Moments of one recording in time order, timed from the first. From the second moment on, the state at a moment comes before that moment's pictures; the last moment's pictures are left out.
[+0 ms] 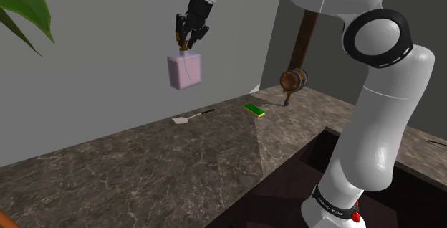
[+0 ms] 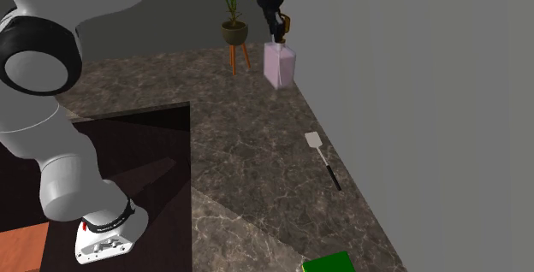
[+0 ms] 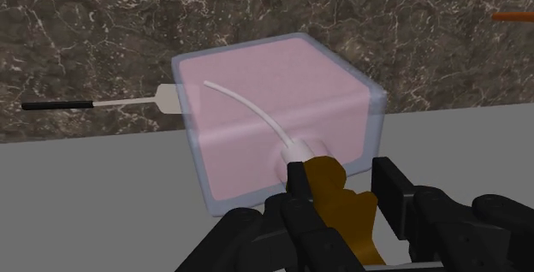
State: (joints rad) arm 0.12 0.09 0.00 -1.41 0.19 1.79 0.22
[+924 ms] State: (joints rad) arm -0.06 0.02 -0.16 -1.47 0.27 1.71 -0.10
